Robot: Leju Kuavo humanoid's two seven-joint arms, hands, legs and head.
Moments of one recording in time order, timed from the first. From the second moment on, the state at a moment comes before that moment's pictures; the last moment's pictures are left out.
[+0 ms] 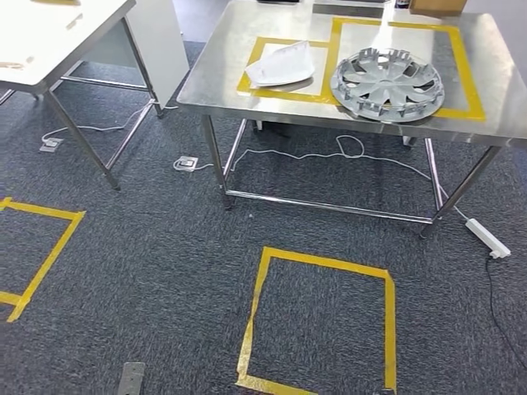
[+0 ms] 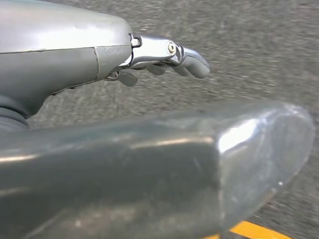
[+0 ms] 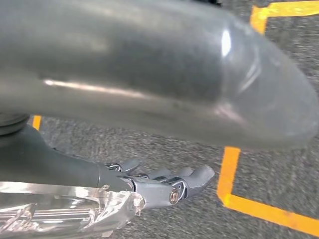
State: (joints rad) left arm -0.04 -0.23 0.74 -0.21 -0.60 0.45 -0.35; right arm -0.07 0.20 -1.28 -0.22 1.15 -0.09 -0.36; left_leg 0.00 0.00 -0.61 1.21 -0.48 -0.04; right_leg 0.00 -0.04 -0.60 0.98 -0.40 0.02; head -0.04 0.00
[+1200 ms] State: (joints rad) left arm -0.05 -0.24 0.74 -0.21 -0.62 0.38 -0.35; right arm -0.07 0.19 -1.28 -0.22 1.16 -0.09 -0.35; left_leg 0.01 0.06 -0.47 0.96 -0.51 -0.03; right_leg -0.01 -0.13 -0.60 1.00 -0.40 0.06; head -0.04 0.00
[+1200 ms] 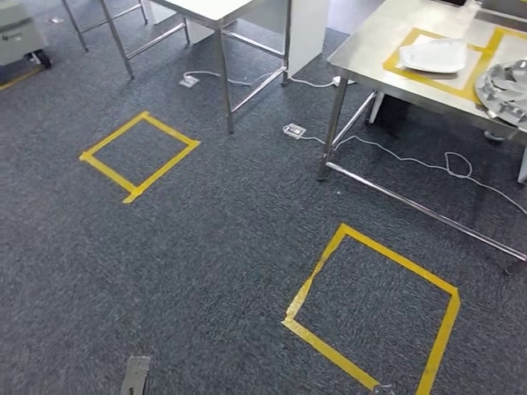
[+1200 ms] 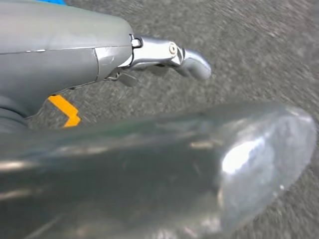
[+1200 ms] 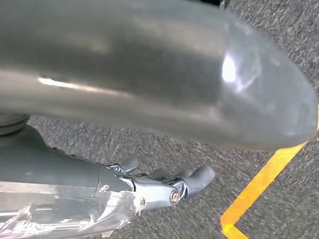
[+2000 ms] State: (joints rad) left arm -0.22 -0.27 0.74 -0.24 -0.58 0.37 -0.33; right arm -0.07 0.18 -1.28 -0.22 1.18 -0.10 -0.33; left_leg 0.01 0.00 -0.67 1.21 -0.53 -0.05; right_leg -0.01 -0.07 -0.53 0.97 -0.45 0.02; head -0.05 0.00
